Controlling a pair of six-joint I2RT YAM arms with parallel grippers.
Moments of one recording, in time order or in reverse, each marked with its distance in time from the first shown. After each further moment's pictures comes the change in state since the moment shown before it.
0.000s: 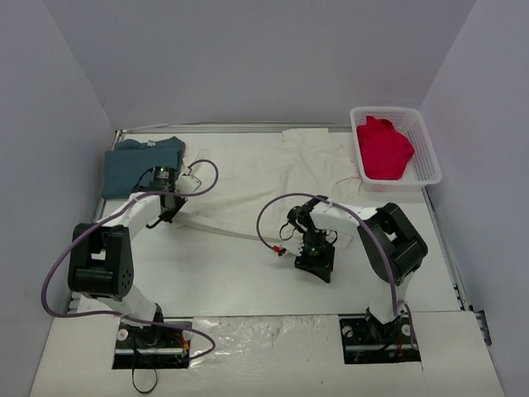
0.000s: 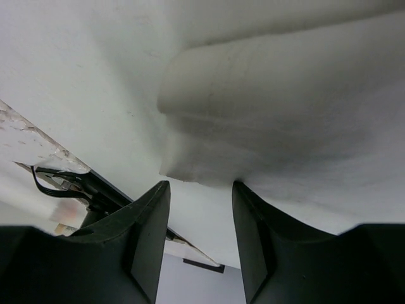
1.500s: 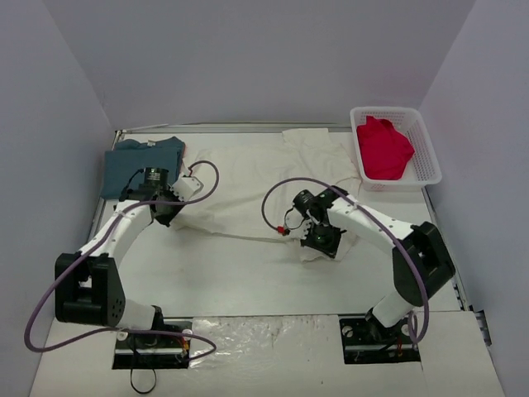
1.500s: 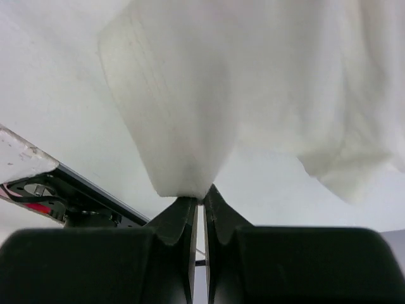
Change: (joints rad) left arm 0.000 -0.162 -0.015 -0.119 0.156 0.062; right arm 0.033 -0.175 0.062 -0.025 0.188 0.110
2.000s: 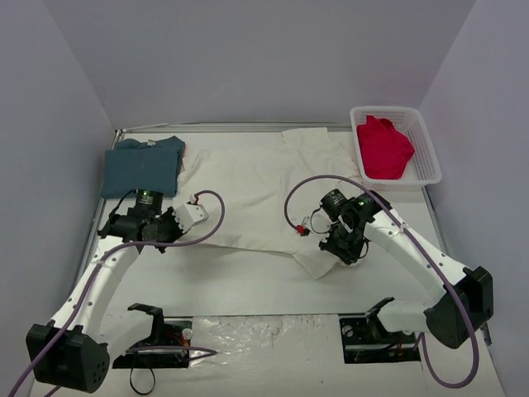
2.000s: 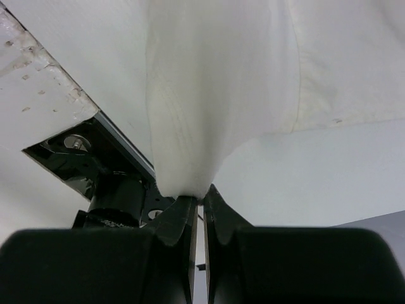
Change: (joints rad) left arm -0.086 -0.390 -0.096 -0.305 0.171 0.152; right arm -0.101 -0.335 -0.026 -0.177 -0.092 -0.023
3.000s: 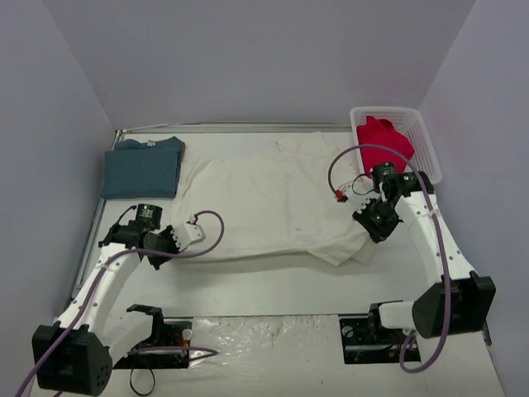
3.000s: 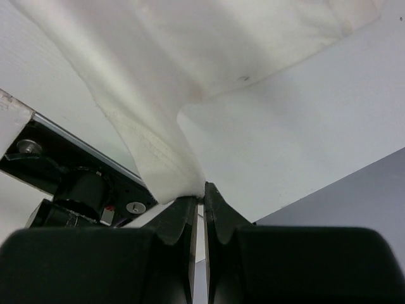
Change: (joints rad) left arm 0.051 -0.059 -0.146 -0.078 0.004 0.126; right arm -0.457 -0.007 0.135 -0.047 -0.027 -0.188
